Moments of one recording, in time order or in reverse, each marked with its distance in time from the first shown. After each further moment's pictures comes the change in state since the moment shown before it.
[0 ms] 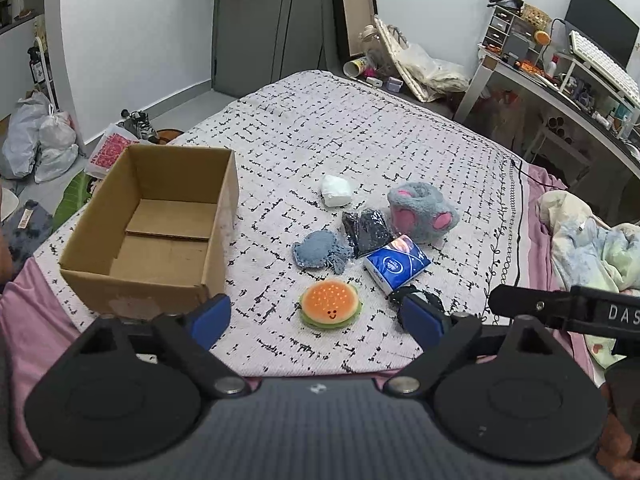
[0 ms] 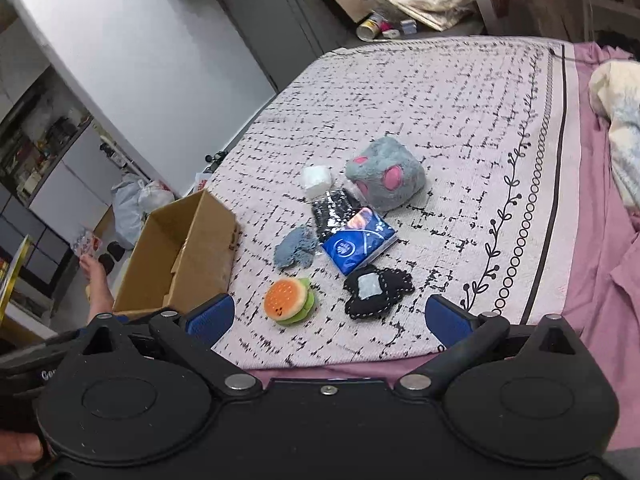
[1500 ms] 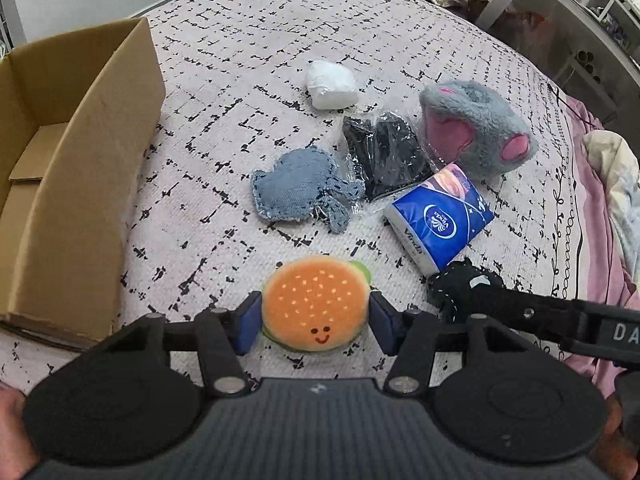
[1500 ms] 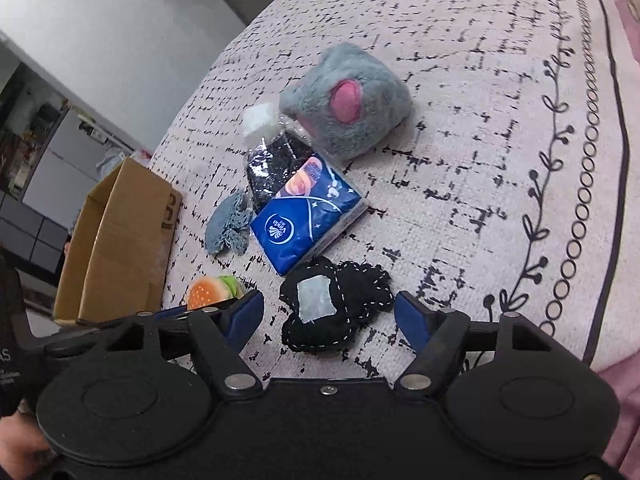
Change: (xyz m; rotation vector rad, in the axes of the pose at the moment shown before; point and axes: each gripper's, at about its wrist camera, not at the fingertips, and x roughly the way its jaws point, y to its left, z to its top) left arm 0.168 -0.004 -0.002 0.008 0.266 -0.042; right arm 0.129 -0.052 0.004 0.051 0.179 0.035
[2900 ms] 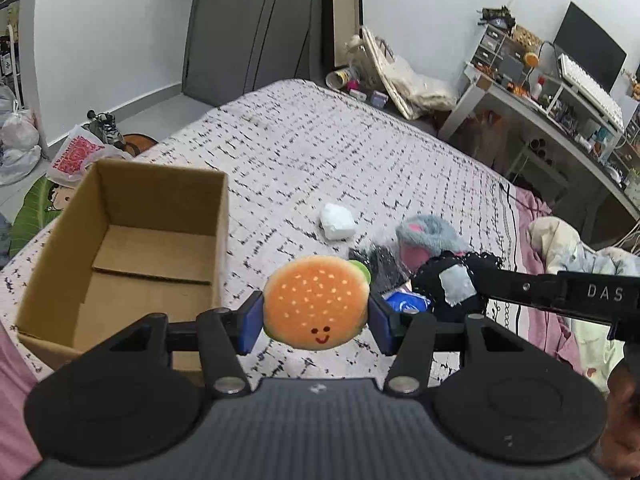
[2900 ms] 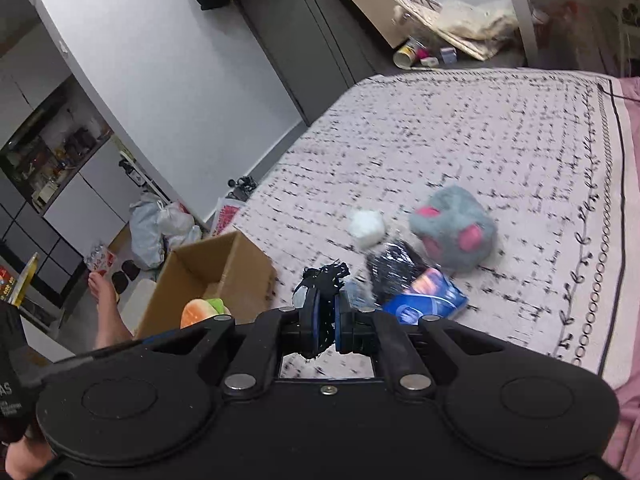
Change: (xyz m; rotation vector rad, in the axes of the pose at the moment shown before) left arm -0.125 0.054 0.006 -0.007 -0.301 -0.096; right arm -0.083 0.111 0.008 -0.115 -0.254 0.017
